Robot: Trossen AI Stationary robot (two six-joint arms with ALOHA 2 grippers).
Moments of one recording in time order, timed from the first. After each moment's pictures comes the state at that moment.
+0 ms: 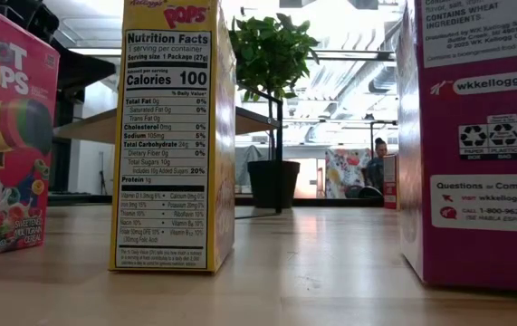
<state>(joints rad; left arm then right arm) -0.11 0.01 0.01 0.05 -0.25 0.04 0.15 0.07 0.01 0.03 0.18 0.04</state>
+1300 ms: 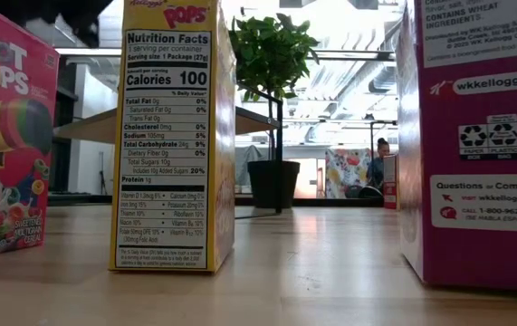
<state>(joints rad) -0.24 0.39 0.27 0.29 -0.14 -0.03 0.16 0.07 0.01 0.03 0.18 0.04</state>
